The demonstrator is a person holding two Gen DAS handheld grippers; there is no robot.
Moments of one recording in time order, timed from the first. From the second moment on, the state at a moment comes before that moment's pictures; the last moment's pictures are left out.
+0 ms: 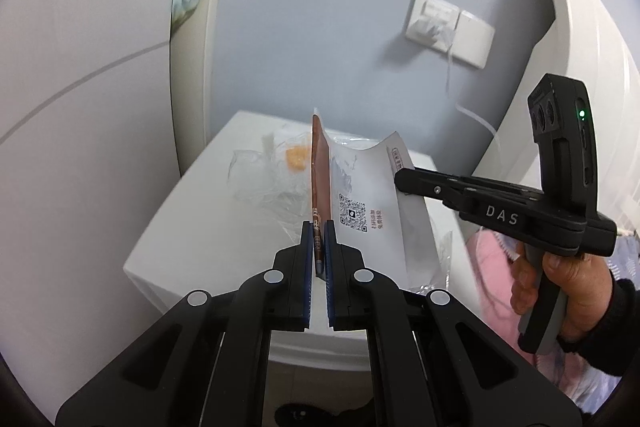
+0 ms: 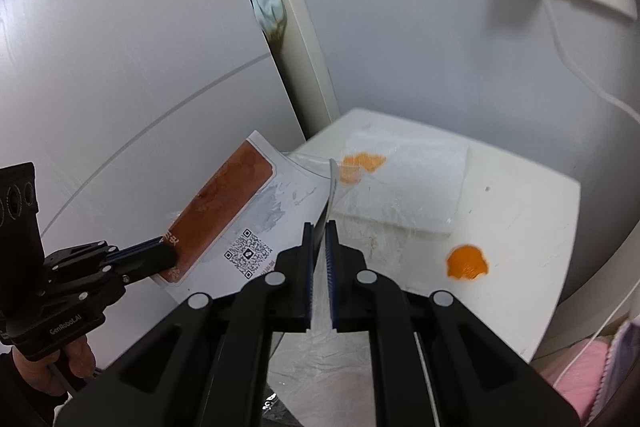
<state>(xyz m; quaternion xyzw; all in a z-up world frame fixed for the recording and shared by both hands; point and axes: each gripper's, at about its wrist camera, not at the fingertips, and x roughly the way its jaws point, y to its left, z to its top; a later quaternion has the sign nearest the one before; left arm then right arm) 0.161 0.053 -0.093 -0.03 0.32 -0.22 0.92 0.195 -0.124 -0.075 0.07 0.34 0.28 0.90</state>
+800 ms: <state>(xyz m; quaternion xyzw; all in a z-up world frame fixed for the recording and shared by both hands) 0.033 0.139 -0.032 -0.04 0.27 -0.13 0.95 0.111 -0.029 -0.035 0.03 0.29 0.39 0.87</state>
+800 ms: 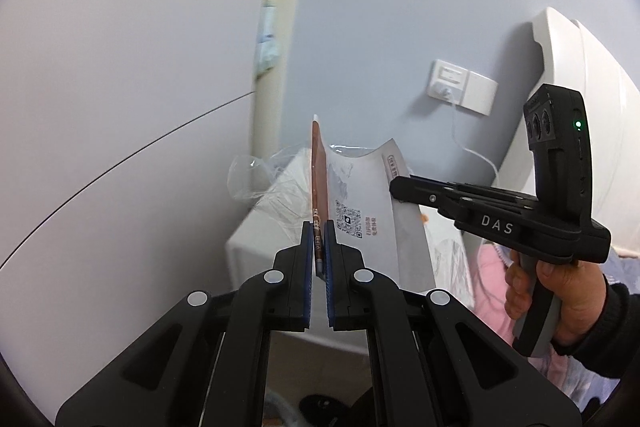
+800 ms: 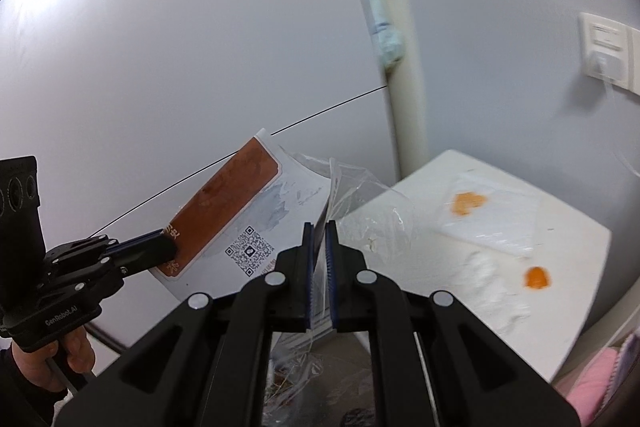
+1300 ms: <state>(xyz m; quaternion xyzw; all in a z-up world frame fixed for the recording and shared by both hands) -0.071 0.256 -0.093 -0.10 0.32 0.00 0.94 0.041 0.108 -0.104 -0.03 0.36 0.49 0.80</state>
